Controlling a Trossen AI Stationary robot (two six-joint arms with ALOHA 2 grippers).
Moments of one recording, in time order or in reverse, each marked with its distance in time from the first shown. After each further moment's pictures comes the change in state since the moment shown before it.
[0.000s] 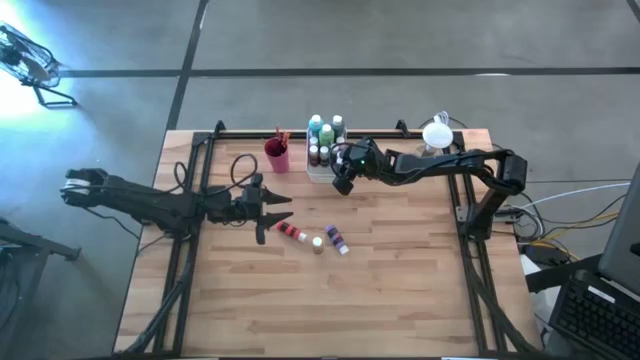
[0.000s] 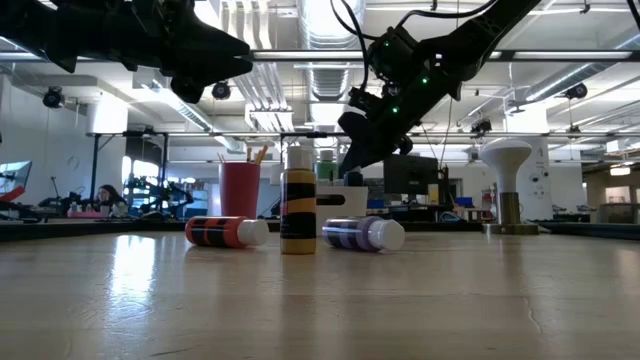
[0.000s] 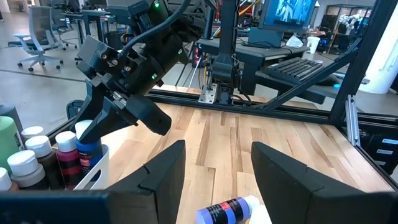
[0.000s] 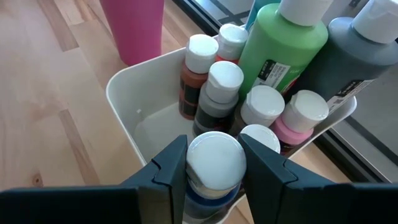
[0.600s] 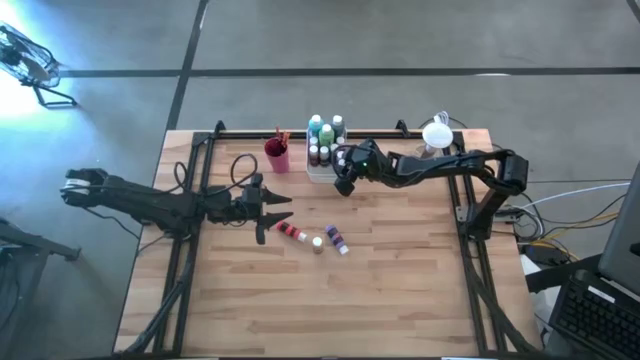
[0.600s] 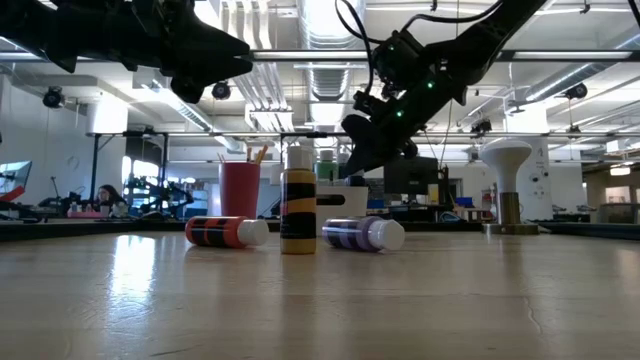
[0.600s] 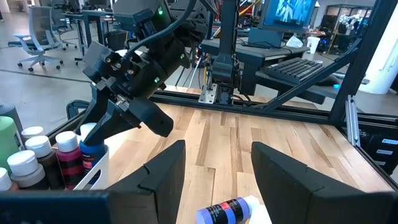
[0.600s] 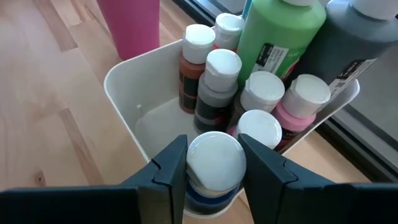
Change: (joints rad) left arm 0.000 0.000 0.000 0.000 0.000 0.000; right arm -0.001 -0.003 -0.048 0.032 0.001 0.045
